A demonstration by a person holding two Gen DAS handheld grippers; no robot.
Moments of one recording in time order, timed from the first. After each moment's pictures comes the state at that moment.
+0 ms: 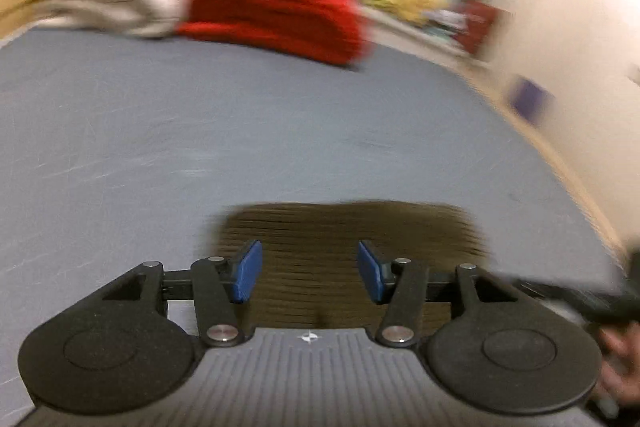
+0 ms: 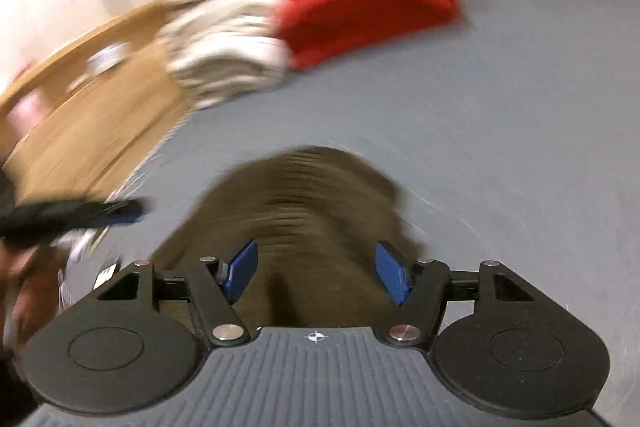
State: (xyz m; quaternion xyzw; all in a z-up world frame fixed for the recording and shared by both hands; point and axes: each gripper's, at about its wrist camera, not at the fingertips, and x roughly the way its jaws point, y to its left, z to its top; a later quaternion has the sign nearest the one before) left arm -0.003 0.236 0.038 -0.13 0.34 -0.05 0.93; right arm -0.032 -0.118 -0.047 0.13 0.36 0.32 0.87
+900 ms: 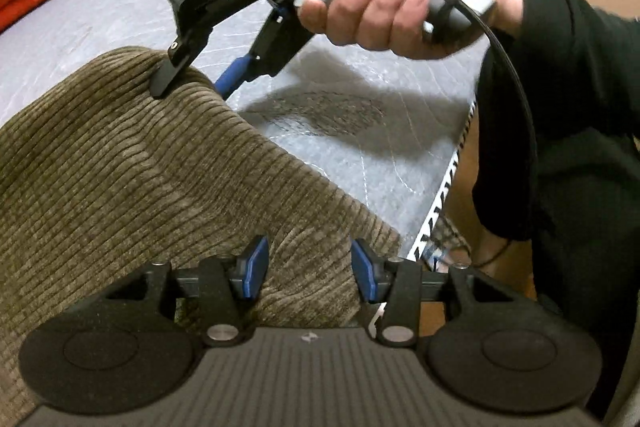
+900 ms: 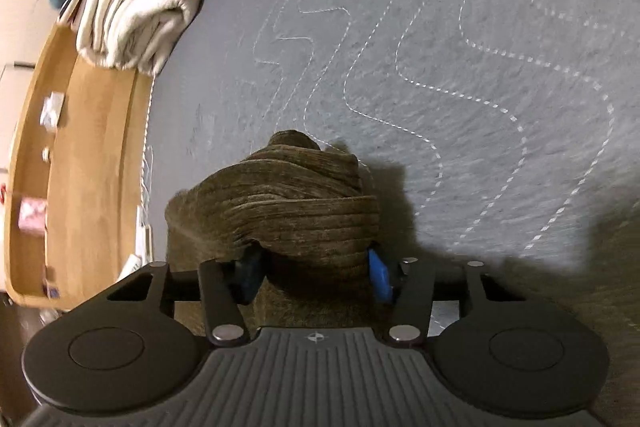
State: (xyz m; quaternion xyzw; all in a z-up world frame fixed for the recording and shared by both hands) left arm -0.013 0.027 -0.062 0.14 0.46 -0.35 0.81; right arm 0.091 -0.140 -0.111 0.27 0.59 0.31 0.69
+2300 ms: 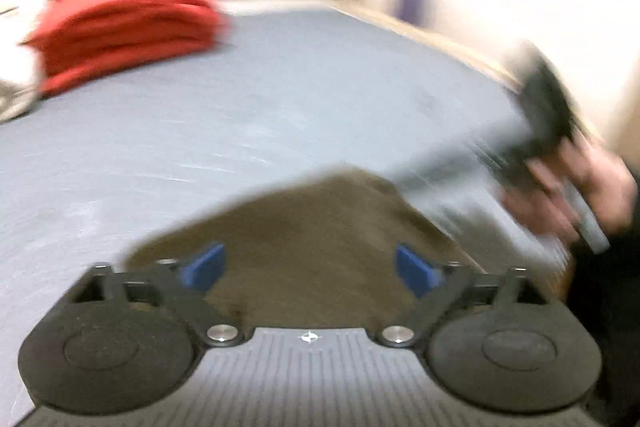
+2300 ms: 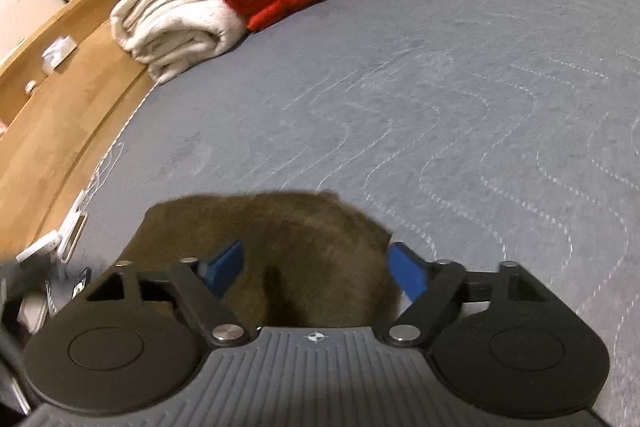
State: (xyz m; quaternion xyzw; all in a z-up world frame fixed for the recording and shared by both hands) left arm 0.009 0.209 0.021 0.01 0.34 -0.15 0.93; right arm 0.033 -0.108 -0.064 0.11 0.43 0.31 0.84
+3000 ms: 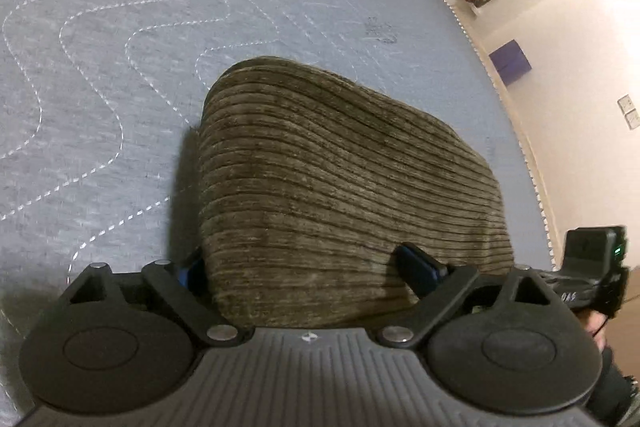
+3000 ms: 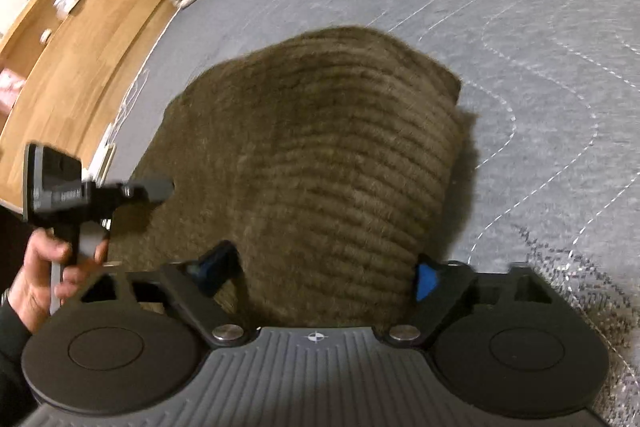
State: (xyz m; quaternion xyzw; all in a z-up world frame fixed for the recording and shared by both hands) left arm 0.058 0.327 -0.088 -0.28 0.48 -0.12 0.82; right arm 0.014 -0.083 -0.109 0.12 0.53 0.36 0.76
